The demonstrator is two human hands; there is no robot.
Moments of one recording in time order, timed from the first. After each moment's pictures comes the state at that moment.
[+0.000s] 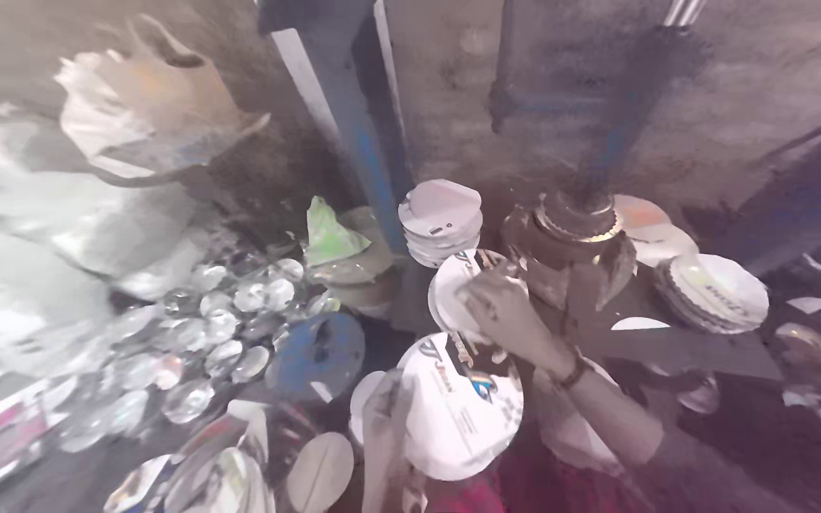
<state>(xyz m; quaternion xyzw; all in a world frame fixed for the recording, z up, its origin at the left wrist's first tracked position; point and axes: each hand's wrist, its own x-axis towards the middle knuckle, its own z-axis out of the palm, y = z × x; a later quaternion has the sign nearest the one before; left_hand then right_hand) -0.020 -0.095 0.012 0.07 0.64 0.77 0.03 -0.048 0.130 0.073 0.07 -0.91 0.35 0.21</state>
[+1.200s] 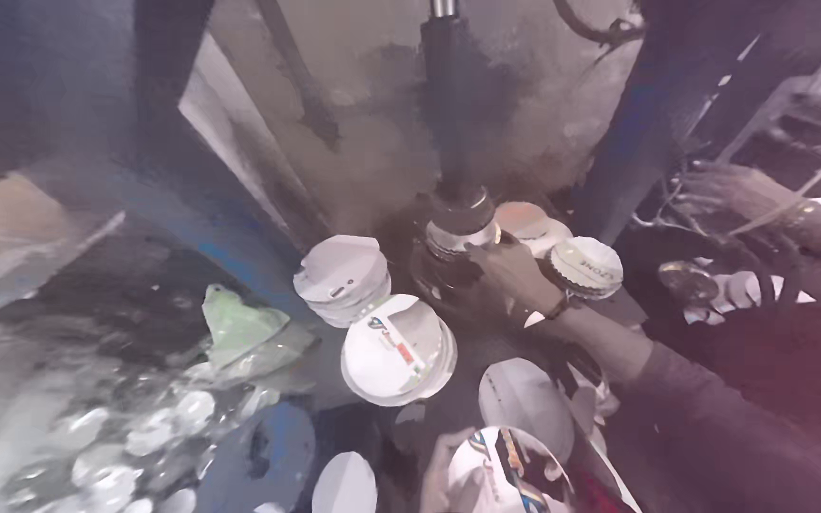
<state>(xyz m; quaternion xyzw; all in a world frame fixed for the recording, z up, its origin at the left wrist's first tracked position) 0.036 -0.025 -0.010 0.30 0.57 0.70 0.30 -0.026 0.300 0.077 -0.08 -0.96 -0.04 0.28</state>
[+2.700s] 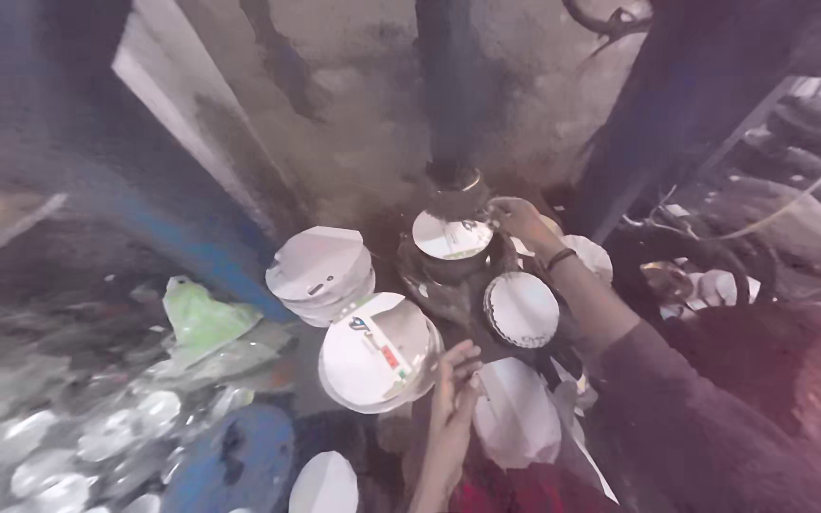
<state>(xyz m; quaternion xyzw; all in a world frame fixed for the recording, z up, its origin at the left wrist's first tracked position) -0.001 0.065 0.018 0.31 0.56 0.71 0.29 -0.046 0.392 0.095 -0.26 -0.83 0.45 0.20</state>
